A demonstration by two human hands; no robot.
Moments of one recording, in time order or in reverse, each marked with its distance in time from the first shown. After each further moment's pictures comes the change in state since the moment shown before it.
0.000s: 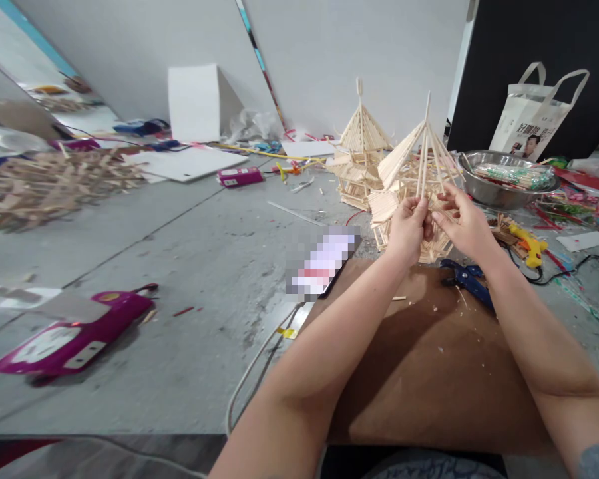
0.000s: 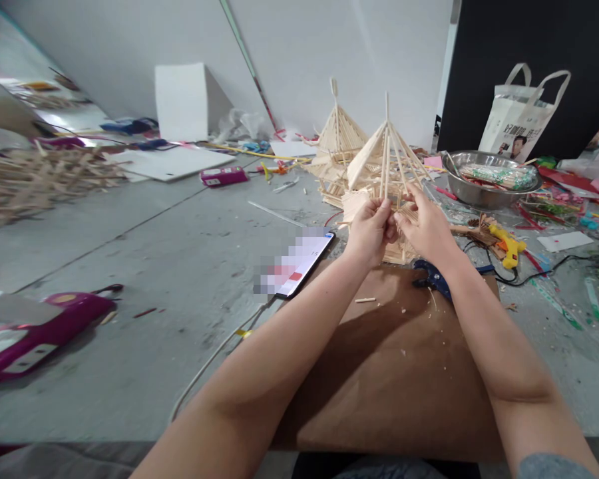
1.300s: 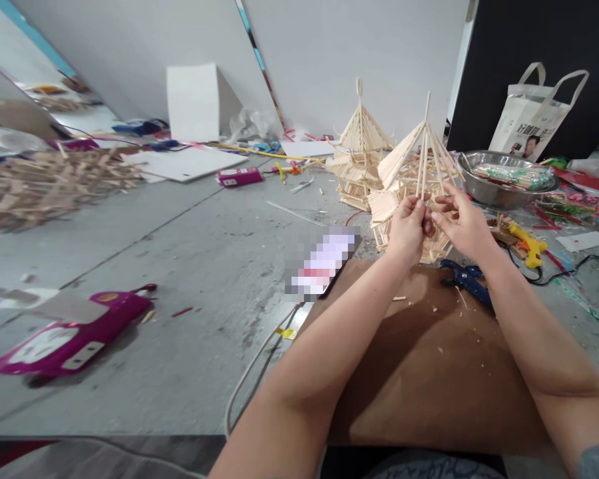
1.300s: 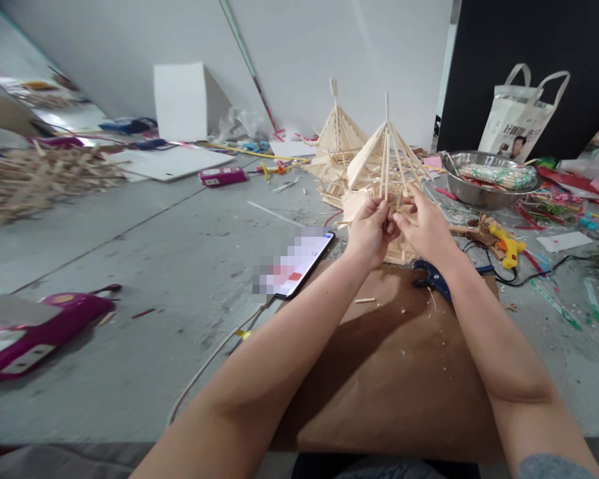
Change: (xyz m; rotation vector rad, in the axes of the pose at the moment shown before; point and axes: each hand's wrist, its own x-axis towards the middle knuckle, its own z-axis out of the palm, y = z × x) left_hand -0.001 0.002 0.003 -0.143 0.011 -0.040; right_hand 0.000 -0.001 0.000 0.036 -0.011 0.011
